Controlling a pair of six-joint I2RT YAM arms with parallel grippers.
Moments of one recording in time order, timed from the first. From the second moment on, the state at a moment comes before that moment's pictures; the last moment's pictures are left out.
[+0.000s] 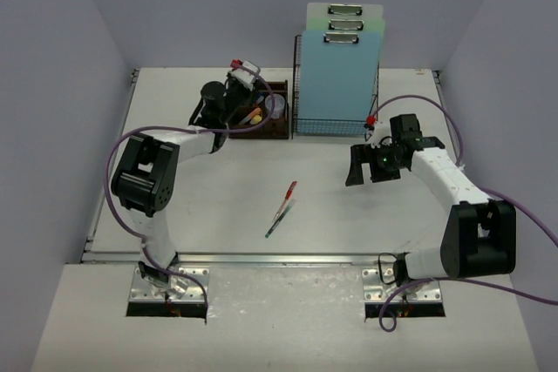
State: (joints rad) left arm -0.29 1.89 1.14 0.81 0.23 0.21; right arm 0.06 1.39 0.88 -0.66 -0.41 -0.07
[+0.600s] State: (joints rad) left arm -0.32 1.52 1.33 0.18 0.31 0.12; right arm 0.06 1.37 0.89 -0.66 -0.41 -0.07
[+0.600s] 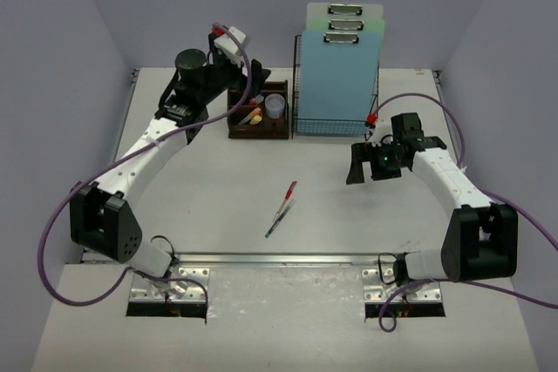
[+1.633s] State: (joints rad) left arm -0.72 2.11 1.61 -0.80 0.13 -0.02; right arm 0.06 1.37 0.87 -0.66 -0.40 -0.06
